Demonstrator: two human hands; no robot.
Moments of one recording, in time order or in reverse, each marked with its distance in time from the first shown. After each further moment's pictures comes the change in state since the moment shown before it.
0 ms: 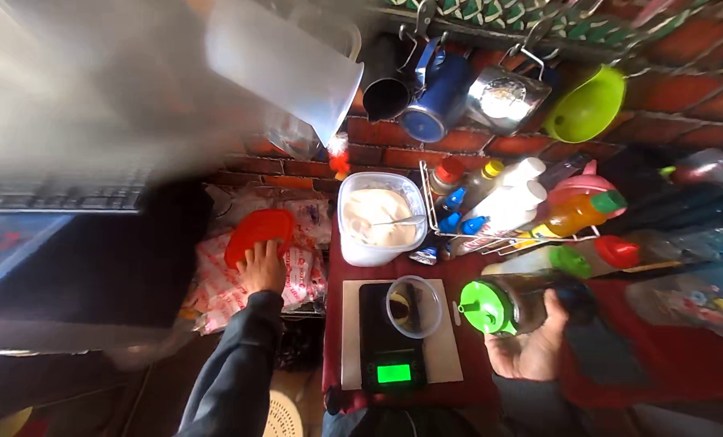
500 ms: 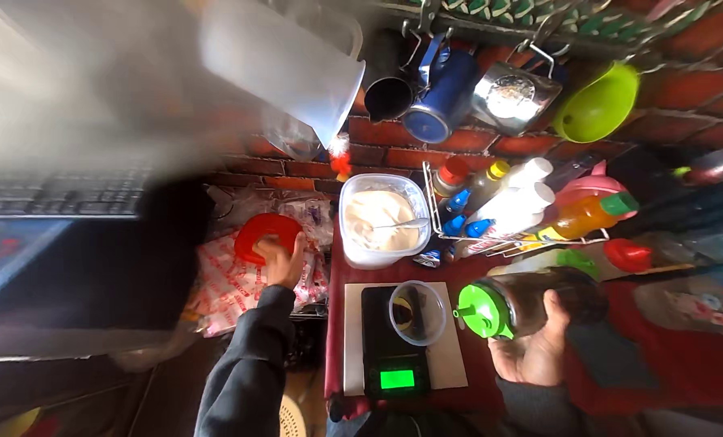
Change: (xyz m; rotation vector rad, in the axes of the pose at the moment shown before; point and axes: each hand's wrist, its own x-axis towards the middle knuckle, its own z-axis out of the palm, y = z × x) left_hand 0.016 0.051 -0.011 -0.553 0.026 -0.300; right_hand 0.006 0.004 0.003 -0.042 -0.038 -0.009
